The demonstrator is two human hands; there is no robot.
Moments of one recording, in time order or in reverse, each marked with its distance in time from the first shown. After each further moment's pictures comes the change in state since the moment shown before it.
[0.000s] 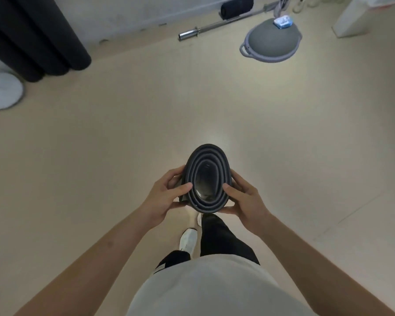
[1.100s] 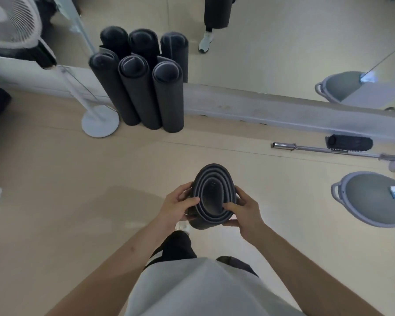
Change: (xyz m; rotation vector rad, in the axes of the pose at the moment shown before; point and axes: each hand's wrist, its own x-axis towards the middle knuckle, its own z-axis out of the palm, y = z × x) left_hand 0.344 0.392 -0.363 -0.423 0.464 0.100; right_hand 0.529 -0.375 0.403 -0.433 -0.207 0.095
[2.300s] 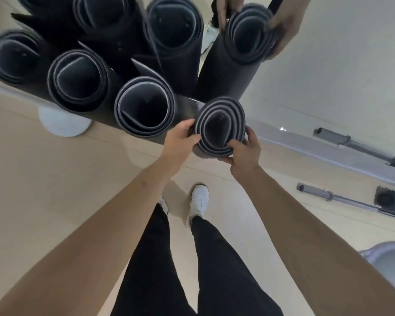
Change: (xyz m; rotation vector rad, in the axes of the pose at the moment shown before) left_hand 0.650 0.293 -0.027 0.139 0.313 0.117; right_hand 0.676 -0.300 0.103 0.036 0.151 0.080
